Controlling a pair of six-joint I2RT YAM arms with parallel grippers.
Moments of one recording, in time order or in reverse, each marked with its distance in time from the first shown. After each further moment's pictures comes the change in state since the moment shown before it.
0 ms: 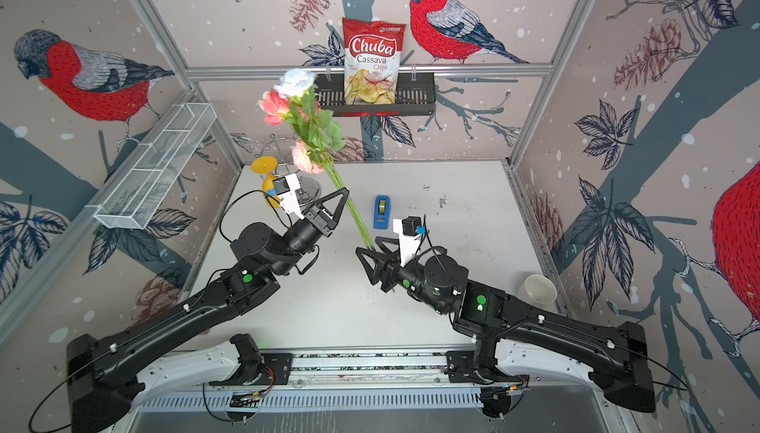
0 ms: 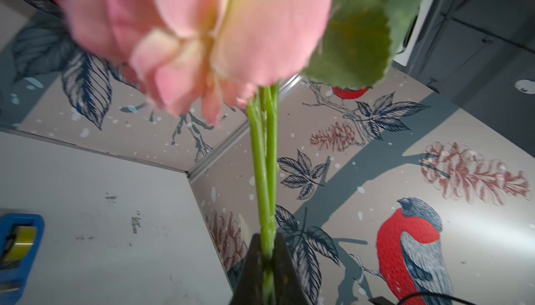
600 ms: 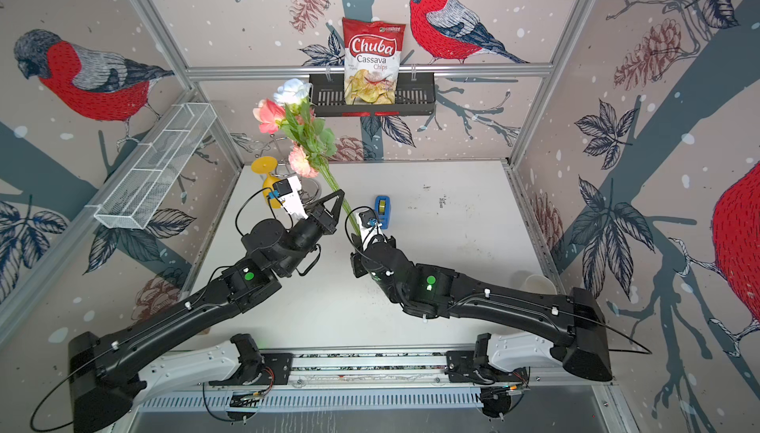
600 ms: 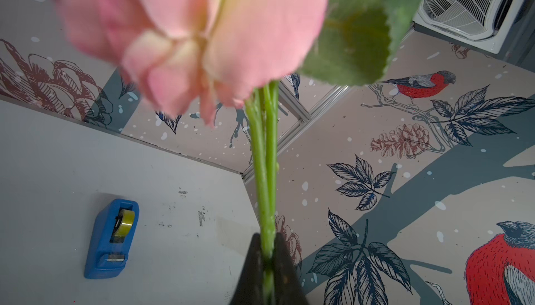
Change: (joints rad) left arm 0.002 0.023 0.019 -0.108 -0.102 0.054; right arm 0.044 0.341 0.229 -0.147 0.248 -0.176
